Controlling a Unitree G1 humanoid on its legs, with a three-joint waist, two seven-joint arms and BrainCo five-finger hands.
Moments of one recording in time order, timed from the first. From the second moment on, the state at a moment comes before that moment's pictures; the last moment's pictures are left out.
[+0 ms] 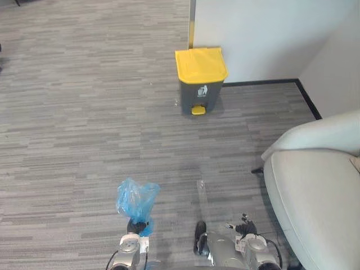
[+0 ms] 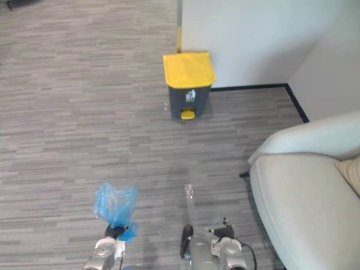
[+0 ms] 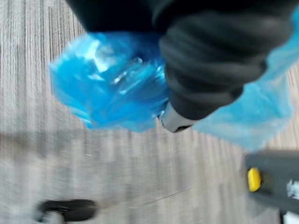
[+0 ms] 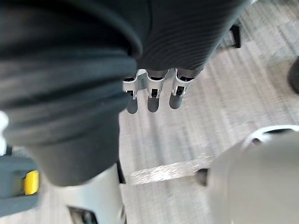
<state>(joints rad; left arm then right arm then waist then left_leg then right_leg) 0.01 0.01 0.06 0.92 0.00 -0.15 0.17 -0.01 -0.02 -0.16 0.95 -0.03 -0.06 -0.16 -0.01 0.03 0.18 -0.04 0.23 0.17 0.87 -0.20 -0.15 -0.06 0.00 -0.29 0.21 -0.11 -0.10</state>
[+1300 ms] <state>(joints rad) 0.05 -0.02 0.10 0.92 -0.02 -0.14 0.13 0.01 0.00 -0.20 0.96 -0.03 -0.06 -0.16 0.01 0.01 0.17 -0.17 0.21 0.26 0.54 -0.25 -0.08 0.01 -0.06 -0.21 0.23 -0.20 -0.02</state>
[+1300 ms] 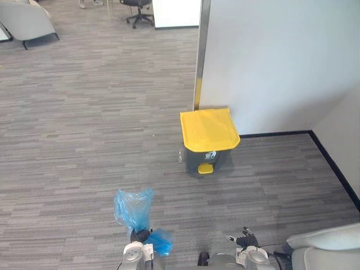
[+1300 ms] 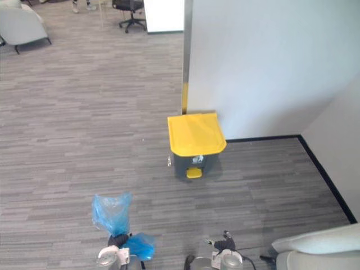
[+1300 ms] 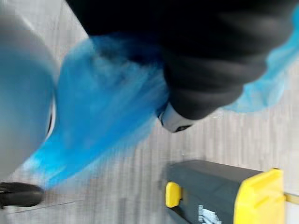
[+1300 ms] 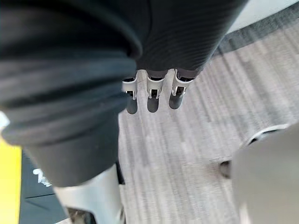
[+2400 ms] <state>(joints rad) 0.03 -0.03 0.07 0.97 0.00 -0.14 0.12 0.01 -0.03 -0.20 0.99 -0.03 -0.04 -0.15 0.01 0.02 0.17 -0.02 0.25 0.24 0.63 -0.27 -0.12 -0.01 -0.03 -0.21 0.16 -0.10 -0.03</state>
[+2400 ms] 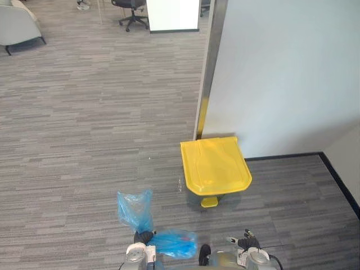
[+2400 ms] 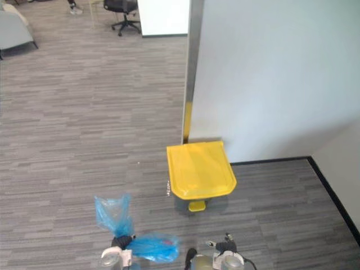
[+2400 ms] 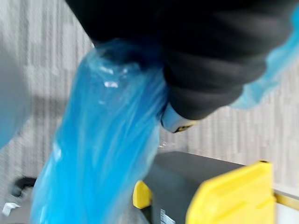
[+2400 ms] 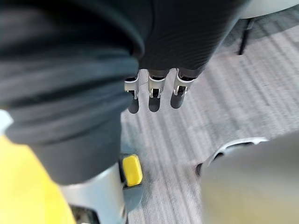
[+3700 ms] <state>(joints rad) -0.03 0.01 0.09 1.01 0.00 -0.14 0.13 -0.05 -0.02 -0.24 0.95 -0.04 -0.04 -0.17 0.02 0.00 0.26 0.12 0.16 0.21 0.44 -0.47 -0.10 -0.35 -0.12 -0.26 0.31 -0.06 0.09</state>
